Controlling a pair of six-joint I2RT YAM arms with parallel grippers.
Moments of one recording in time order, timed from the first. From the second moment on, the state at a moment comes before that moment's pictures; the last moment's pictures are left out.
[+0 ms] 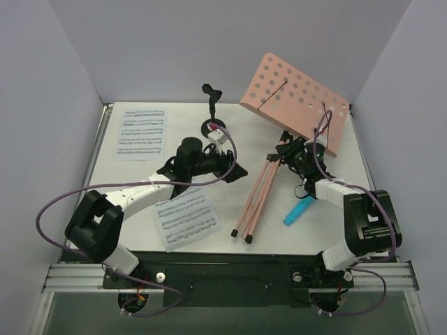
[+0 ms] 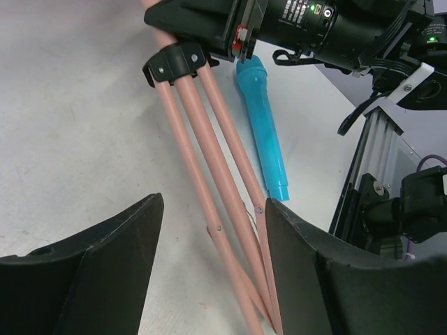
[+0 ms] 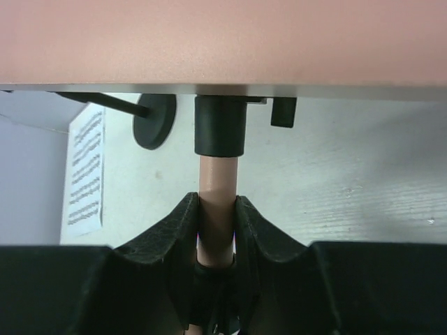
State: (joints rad) left arm -0.66 1.54 0.98 0.30 0.48 -0.37; right arm 0.15 1.53 0.65 0.55 -0.07 0.80
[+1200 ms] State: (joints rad) left arm -0.66 1.65 0.93 1.03 0.52 -0.81; right arm 0.26 1.04 0.54 0.60 -0.55 0.75
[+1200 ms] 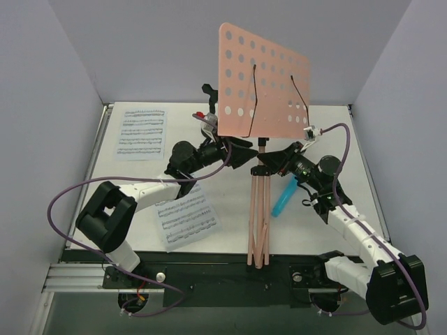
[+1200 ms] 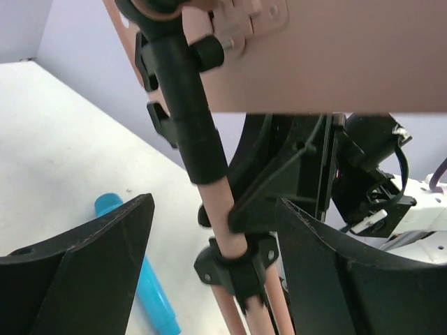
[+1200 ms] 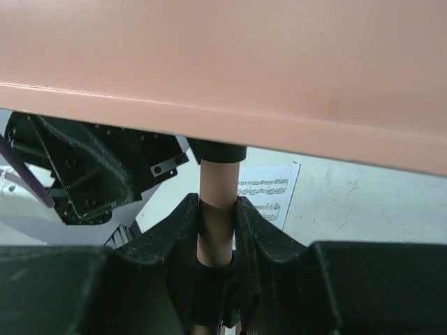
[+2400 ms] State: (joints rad) left arm -0.74 1.64 1.13 0.78 0.51 -0.69; right arm 0.45 0.91 0.60 0.39 -0.51 0.52
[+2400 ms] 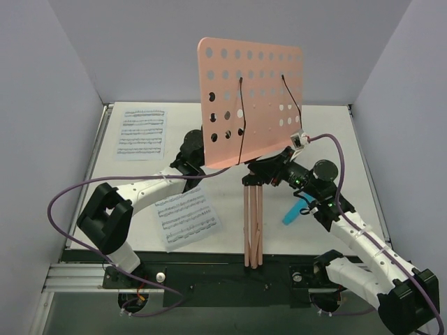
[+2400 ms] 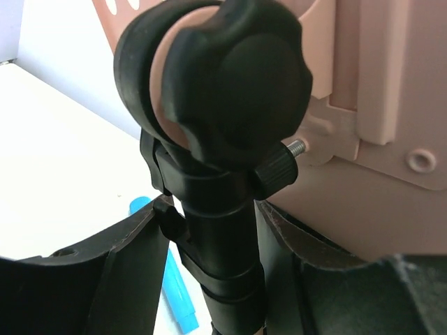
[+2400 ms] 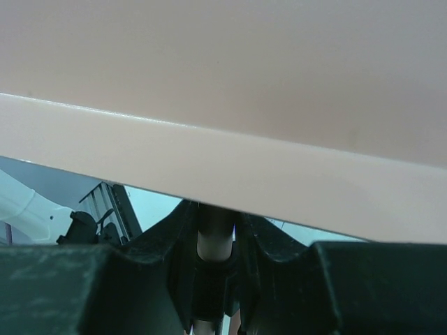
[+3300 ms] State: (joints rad) left arm -0.75 1.53 1.29 0.32 0.55 -0.40; right arm 0.48 0.52 0.61 0.06 -0.43 0.34
